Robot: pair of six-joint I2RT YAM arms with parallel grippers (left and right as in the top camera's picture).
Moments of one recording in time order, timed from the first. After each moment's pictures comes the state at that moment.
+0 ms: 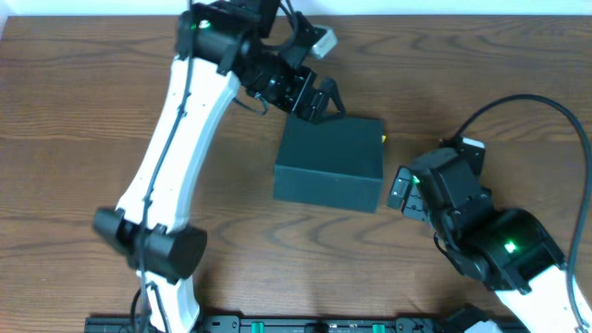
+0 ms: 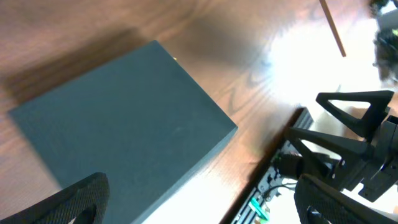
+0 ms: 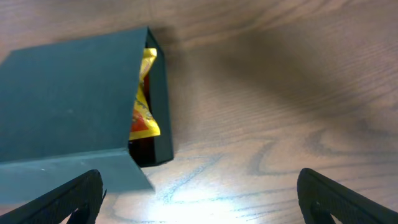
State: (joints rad) left arm -0.38 1.95 2.28 -1.52 0.64 0.11; right arm 0.55 1.02 1.10 -1.11 0.36 0.75
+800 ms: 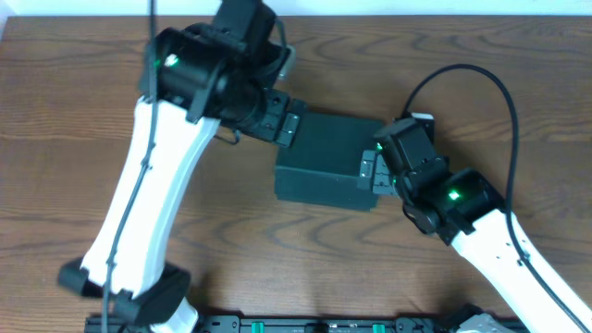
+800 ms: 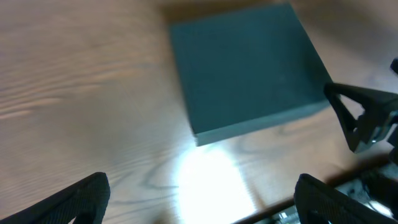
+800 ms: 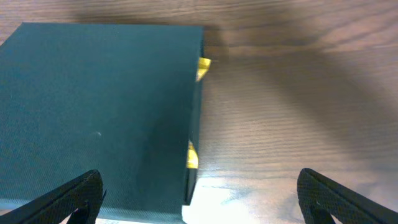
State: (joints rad) left arm -0.45 1.74 2.26 -1.70 0.09 -0.11; right arm 0.55 1.27 1.10 -0.87 0.28 0.58
